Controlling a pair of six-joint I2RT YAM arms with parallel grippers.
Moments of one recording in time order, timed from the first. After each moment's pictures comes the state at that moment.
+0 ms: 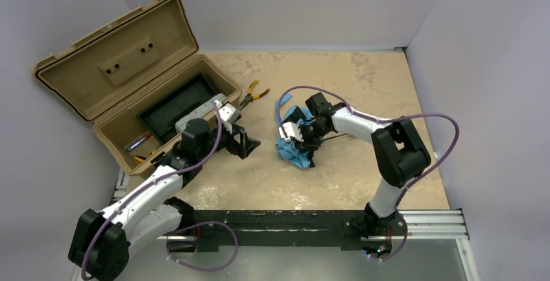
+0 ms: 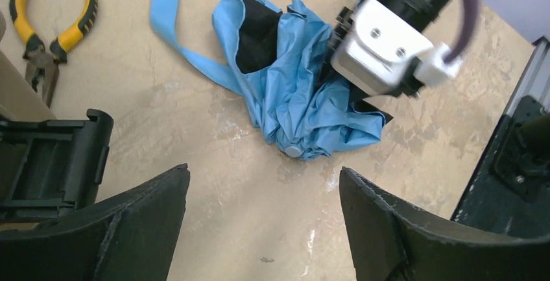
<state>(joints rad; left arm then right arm) -0.48 0.96 0.51 0.13 0.39 -0.18 0.52 1.72 1.02 -0.57 -0.55 -1.24</state>
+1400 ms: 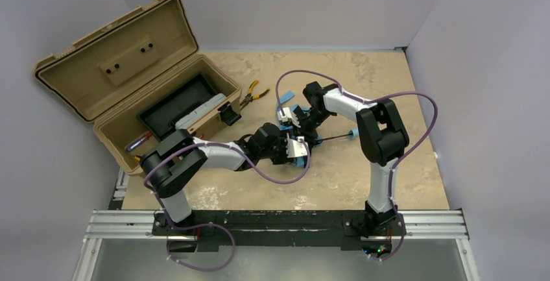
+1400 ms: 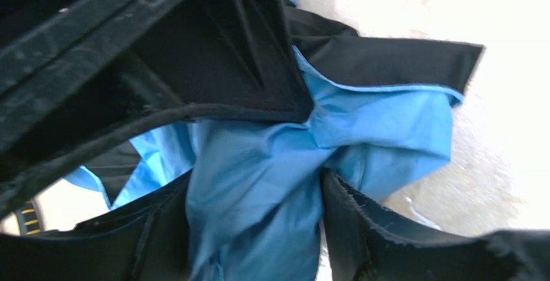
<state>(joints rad) -0.89 1.72 0.74 0.37 0.15 0.64 0.46 2.02 1.39 -0.95 -0.73 -1.18</state>
